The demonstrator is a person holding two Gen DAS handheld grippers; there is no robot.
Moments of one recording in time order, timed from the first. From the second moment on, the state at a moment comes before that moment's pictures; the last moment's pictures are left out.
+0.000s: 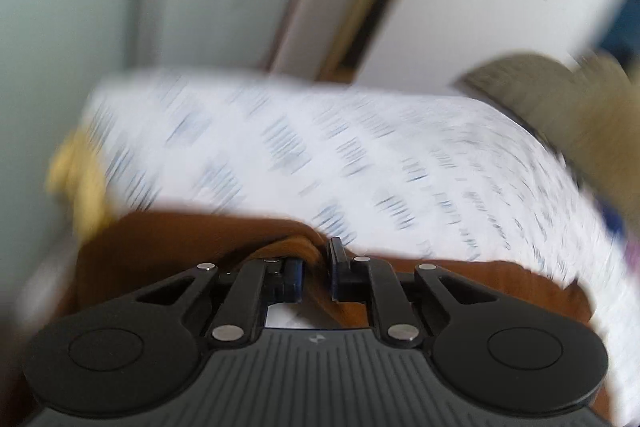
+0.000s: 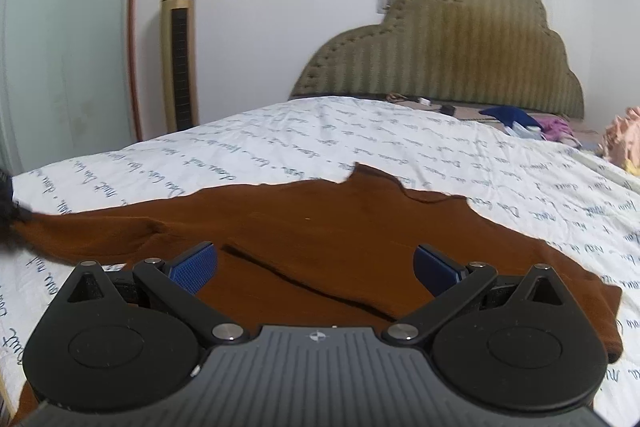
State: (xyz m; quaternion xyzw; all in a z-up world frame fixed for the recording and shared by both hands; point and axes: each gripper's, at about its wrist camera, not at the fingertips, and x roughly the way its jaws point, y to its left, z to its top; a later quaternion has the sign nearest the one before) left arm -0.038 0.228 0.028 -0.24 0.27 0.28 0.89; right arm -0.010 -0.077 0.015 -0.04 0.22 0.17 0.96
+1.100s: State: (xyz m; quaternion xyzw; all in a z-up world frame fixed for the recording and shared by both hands) left arm -0.081 0.271 0.018 0.04 0.38 0.14 0.91; right arm -0.070 0.087 -0.010 -0.34 0.15 0.47 0.80
